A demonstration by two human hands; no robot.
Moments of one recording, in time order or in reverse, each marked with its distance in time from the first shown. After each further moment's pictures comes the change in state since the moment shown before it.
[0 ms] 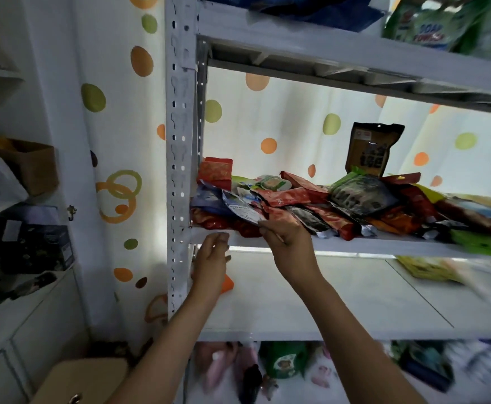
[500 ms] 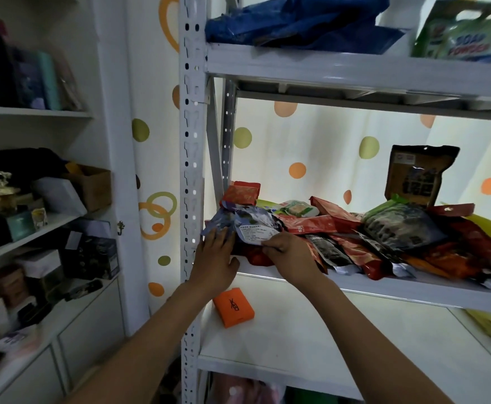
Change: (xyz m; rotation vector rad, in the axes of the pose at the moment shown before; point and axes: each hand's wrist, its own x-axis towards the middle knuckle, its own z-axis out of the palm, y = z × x) left_hand 0.066 0.003 -0.007 1.443 -0.048 0.459; right_hand 0.073 0.049 0.001 -0.214 -0.293 -0.162
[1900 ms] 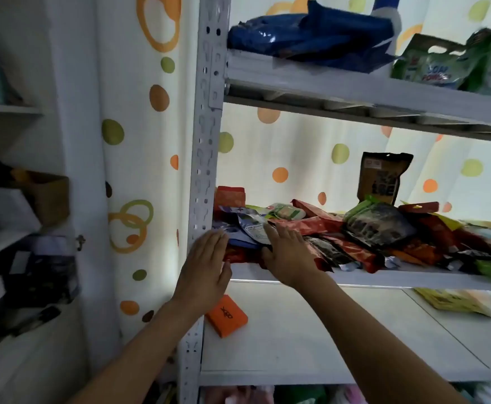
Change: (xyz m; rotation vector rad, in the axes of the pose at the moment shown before) left_hand -0.022 -0.061 -0.028 -0.152 0.211 0.263; right_hand 0.015 -0.060 0.028 -0.575 -0.098 0.183
